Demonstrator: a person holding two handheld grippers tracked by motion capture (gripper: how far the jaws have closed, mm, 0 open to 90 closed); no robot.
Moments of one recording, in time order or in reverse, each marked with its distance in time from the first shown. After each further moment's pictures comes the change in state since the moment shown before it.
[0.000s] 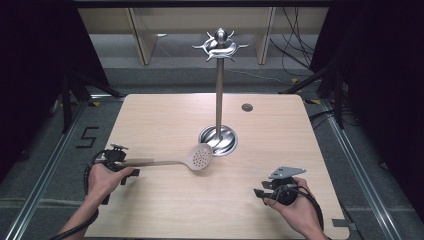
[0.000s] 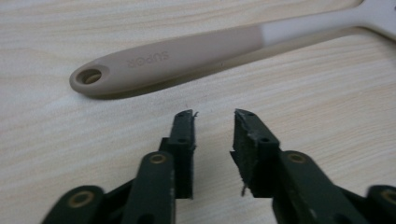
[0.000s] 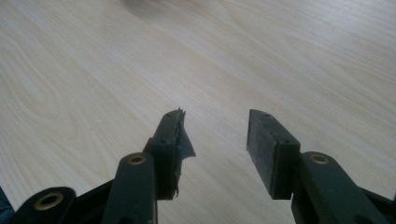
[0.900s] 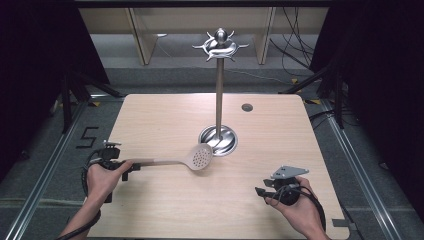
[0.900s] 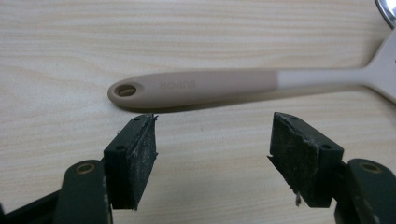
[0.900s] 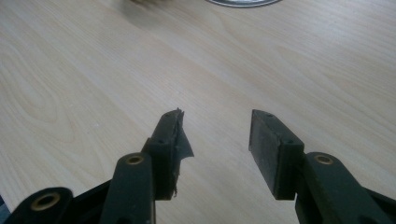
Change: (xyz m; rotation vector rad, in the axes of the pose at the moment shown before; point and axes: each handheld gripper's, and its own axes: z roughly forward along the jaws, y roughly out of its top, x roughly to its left) left arm 0.002 0.010 -0.006 -0.099 0.061 -0.127; right arm 0.000 0.002 -0.006 -0.023 -0.013 -0.005
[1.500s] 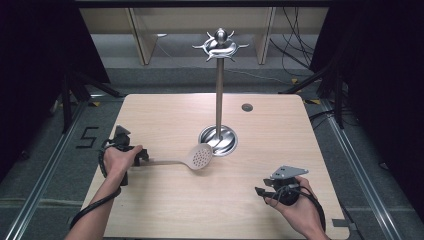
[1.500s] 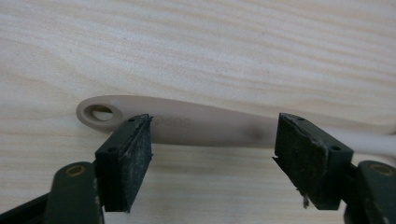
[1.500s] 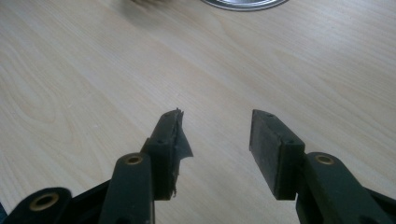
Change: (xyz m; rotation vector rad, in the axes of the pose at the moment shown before) left arm -0.010 0.044 0.038 0.218 0.095 -0.218; right arm 0.002 0.001 -0.001 -0.008 -0.012 -0.007
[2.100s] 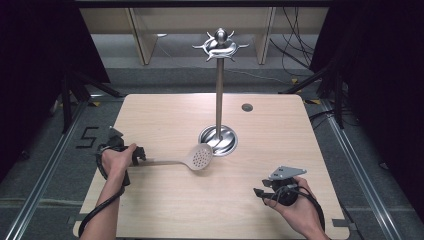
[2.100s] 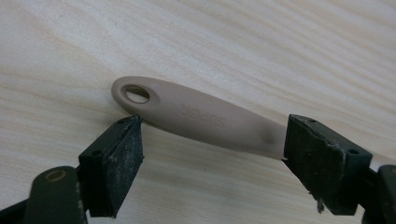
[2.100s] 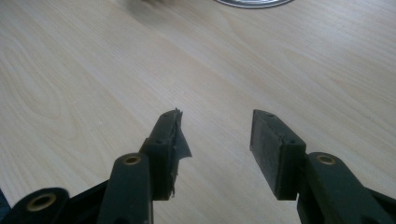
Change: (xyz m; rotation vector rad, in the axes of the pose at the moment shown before) left arm 0.015 -0.006 0.006 -0.029 0.006 -0.190; right arm 0.001 0.000 0.003 0.005 0.011 -0.032
